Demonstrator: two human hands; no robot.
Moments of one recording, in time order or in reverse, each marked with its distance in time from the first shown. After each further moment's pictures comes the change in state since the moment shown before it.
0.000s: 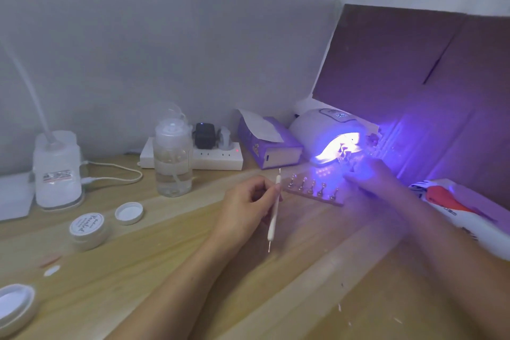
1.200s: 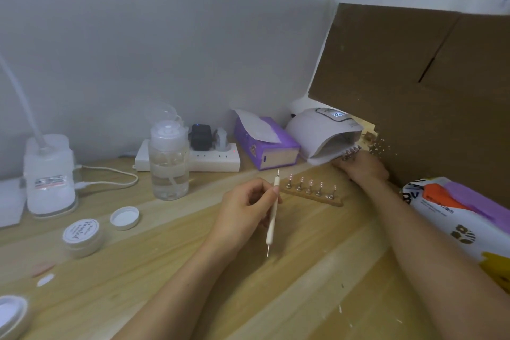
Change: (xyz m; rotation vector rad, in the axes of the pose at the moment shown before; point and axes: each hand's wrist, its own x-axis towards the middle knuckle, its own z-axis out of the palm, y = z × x) left_hand -0.004 0.006 -0.002 0.016 -0.020 0.018; right_hand 0.006 -0.010 0.007 0.183 0.085 0.145
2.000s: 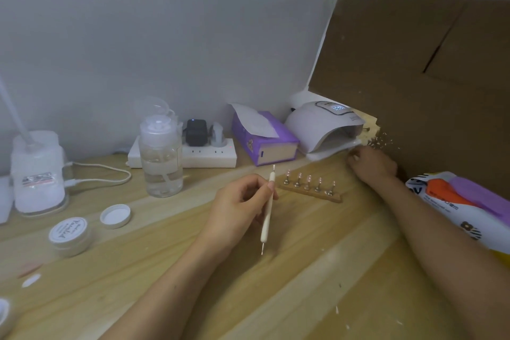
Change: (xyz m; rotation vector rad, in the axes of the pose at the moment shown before) left_hand 0.000 0.000 0.000 0.012 0.005 -0.005; right_hand 0.011 0.019 -0.003 -0.271 0.062 -0.175
